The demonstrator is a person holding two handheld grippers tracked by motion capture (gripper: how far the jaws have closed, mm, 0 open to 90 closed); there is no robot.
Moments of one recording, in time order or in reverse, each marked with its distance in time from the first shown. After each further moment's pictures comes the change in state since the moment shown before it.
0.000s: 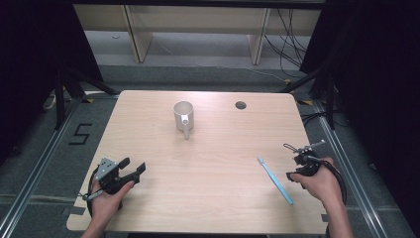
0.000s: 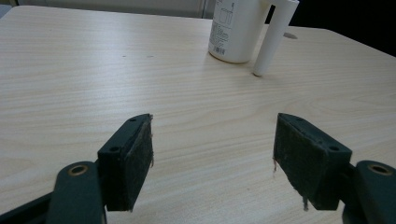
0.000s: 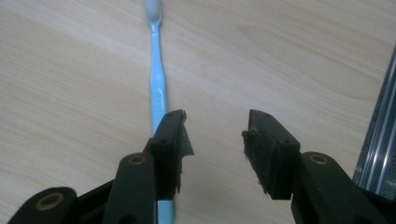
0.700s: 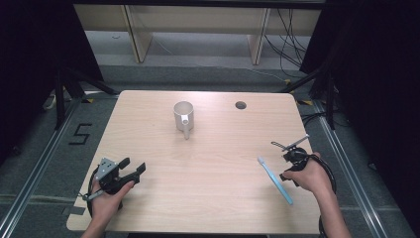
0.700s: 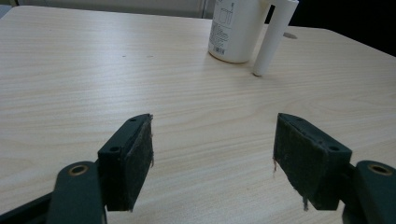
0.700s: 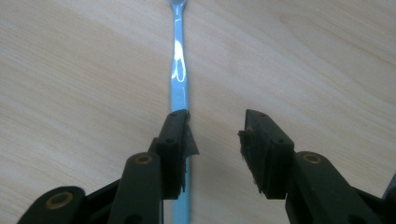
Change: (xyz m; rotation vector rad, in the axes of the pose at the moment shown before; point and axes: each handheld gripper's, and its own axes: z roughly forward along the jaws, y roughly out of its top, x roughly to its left) left arm 0.000 0.000 0.000 0.002 -0.001 0.003; right arm 0.011 0.022 0.016 0.189 0.069 -0.027
